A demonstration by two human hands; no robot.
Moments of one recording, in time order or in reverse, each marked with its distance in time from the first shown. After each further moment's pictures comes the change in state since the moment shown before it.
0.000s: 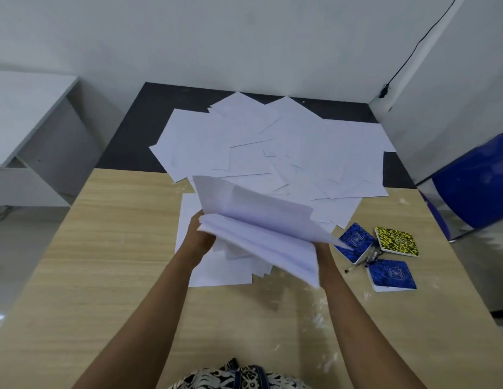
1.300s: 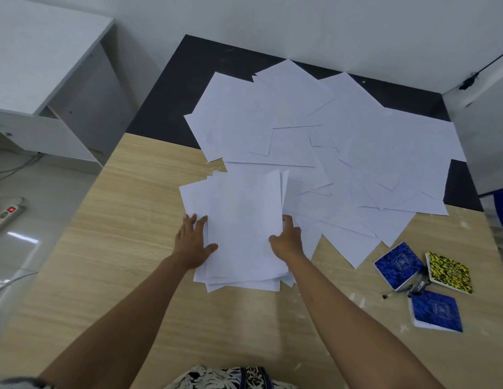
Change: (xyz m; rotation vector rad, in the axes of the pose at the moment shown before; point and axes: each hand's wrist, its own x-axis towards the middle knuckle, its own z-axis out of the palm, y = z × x) left_hand 0.049 -0.113 -0.092 0.964 0.013 -0.164; right_hand 0.118 0.085 0.109 -1.005 -0.026 0.242
